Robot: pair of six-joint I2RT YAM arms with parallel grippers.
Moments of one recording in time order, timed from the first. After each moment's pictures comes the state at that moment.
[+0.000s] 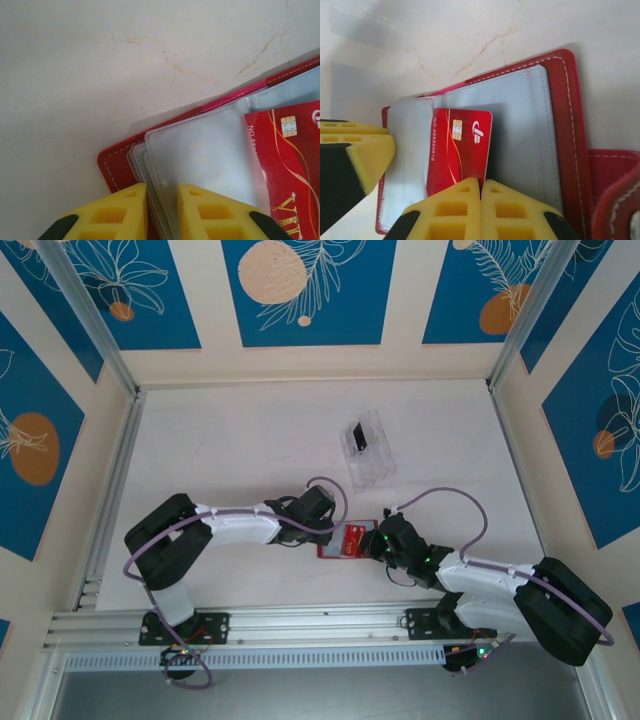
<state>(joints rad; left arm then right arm) -0.96 1.75 0.94 -0.22 -0.02 -0.63 0.77 1.10 0.20 0.13 0.03 1.02</state>
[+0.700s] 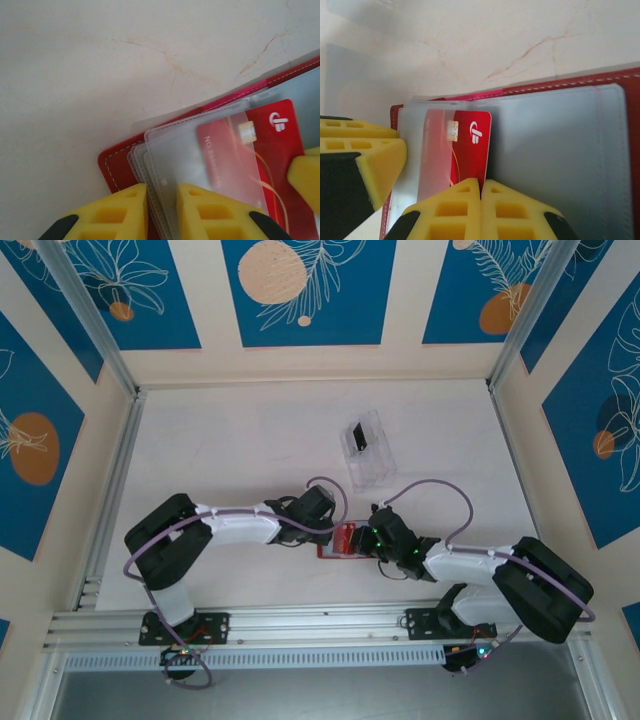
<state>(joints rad) -0.96 1.75 0.94 -0.22 -0.02 -0.63 0.78 1.26 0.29 0.19 0.00 0.96</state>
